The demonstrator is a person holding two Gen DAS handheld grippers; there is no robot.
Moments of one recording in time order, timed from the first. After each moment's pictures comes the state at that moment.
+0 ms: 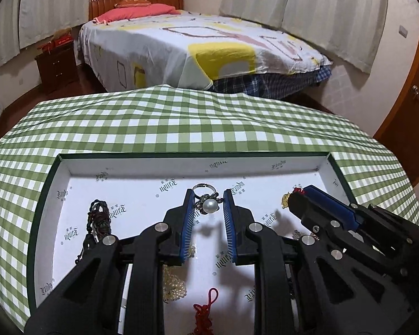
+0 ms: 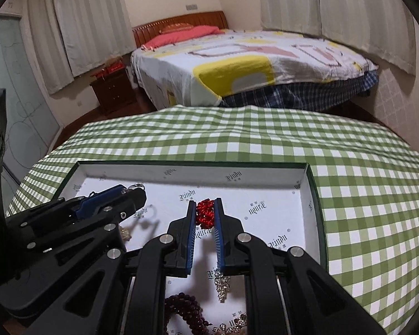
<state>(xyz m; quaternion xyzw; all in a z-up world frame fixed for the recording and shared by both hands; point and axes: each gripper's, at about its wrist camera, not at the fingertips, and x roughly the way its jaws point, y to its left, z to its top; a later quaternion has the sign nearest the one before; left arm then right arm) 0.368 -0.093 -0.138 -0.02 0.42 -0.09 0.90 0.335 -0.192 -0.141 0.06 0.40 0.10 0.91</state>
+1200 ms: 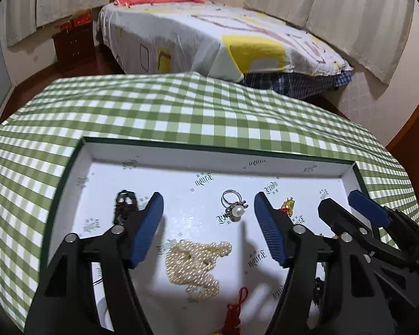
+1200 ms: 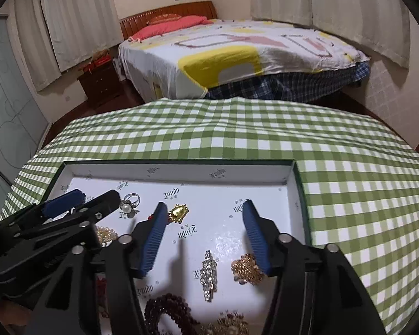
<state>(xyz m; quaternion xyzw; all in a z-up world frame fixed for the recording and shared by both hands) 0.372 -0.062 -0.138 -0.05 0.43 -0.05 0.90 0.340 -0.198 -0.137 0.05 0.41 0.06 0.91</state>
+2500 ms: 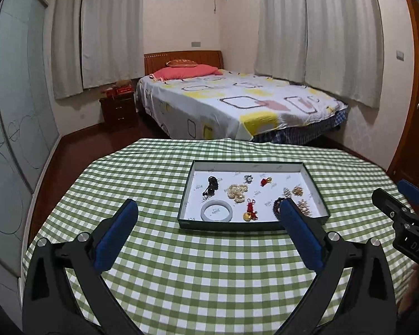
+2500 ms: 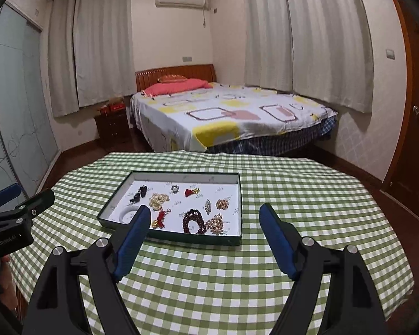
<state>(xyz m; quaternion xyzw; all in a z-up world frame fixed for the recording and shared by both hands) 0.064 -0.021 0.019 0.00 0.27 0.02 0.96 0.079 -0.211 -0.006 0.02 0.26 0.05 0.96</state>
